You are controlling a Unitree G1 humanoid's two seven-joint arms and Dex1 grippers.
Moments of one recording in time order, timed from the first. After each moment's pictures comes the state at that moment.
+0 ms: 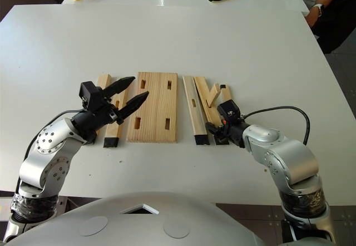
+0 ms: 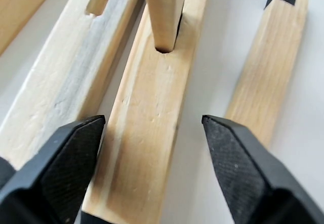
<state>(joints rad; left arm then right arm) 0.17 0.41 -0.04 -0.58 -0.51 0.31 -0.60 0.07 -0.60 0.04 -0.68 0.50 1.32 0.18</state>
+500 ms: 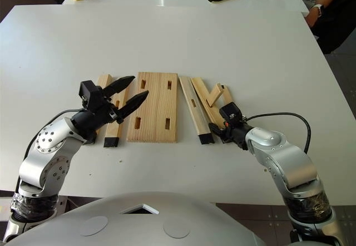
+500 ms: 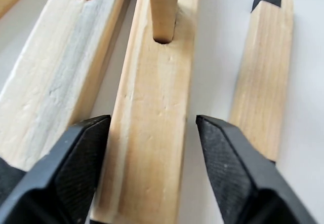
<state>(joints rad) 0.16 0.41 -0.04 -0.58 -0.52 0.31 -0.59 0.14 -0.67 0.09 -0.63 0.41 1.12 0.27</state>
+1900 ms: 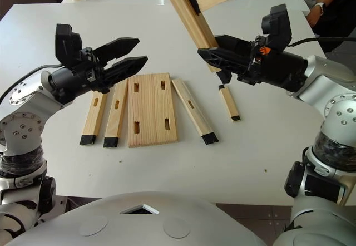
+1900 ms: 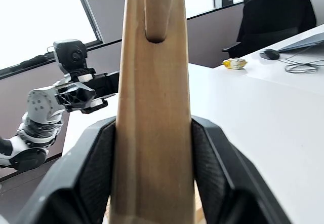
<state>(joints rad) -0.26 0.50 0.13 -0.51 -1.00 0.73 -0.69 -0.40 -0.71 -0.38 -0.41 1.12 1.13 0.82</state>
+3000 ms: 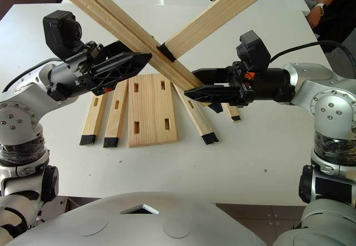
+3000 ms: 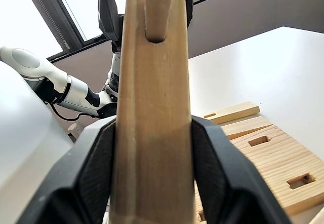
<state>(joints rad) -0.37 0.47 0.12 -0.47 -1.39 0.85 -0.61 -0.38 -0.80 -0.15 -0.37 1.12 1.05 1.10</state>
